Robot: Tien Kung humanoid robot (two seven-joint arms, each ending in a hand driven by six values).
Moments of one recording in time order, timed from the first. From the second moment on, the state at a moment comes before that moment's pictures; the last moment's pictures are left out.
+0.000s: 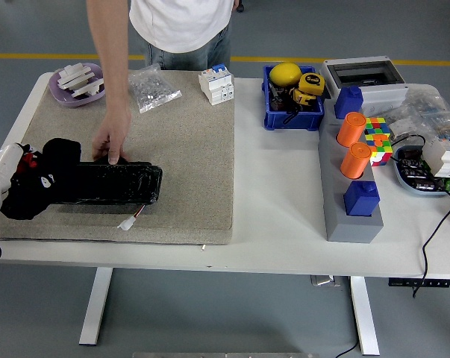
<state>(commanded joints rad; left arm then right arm) -0.16 0.44 -1.31 -1.34 1.91 0.05 0.32 0.09 -0.43 0.77 0.36 -0.66 -0.05 -0.20</state>
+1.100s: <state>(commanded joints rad) -0.22 0.39 -1.02 -1.49 1.91 0.06 0.37 0.08 -0.44 0.75 0.35 -0.64 -0.04 -0.20</state>
